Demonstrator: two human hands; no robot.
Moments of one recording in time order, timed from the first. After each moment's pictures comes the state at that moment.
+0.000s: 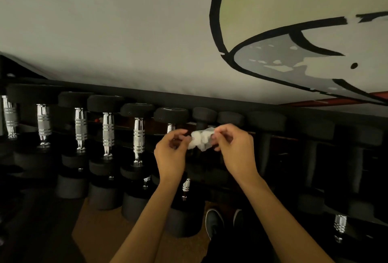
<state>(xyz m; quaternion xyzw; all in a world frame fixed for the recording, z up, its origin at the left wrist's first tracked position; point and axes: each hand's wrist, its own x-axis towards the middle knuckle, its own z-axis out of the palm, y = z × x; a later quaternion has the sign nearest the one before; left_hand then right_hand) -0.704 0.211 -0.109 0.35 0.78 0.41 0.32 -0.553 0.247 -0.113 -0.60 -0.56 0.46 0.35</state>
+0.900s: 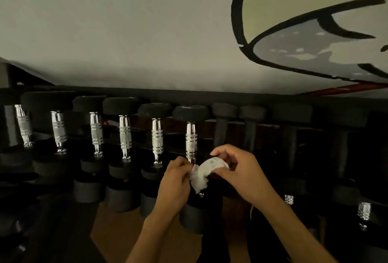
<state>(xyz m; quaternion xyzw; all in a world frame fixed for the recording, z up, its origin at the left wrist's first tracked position) -0.769 0.150 -0.107 0.61 0.71 0.12 0.32 -0.580 0.197 -0.099 -0.50 -0.56 0.60 0.27</state>
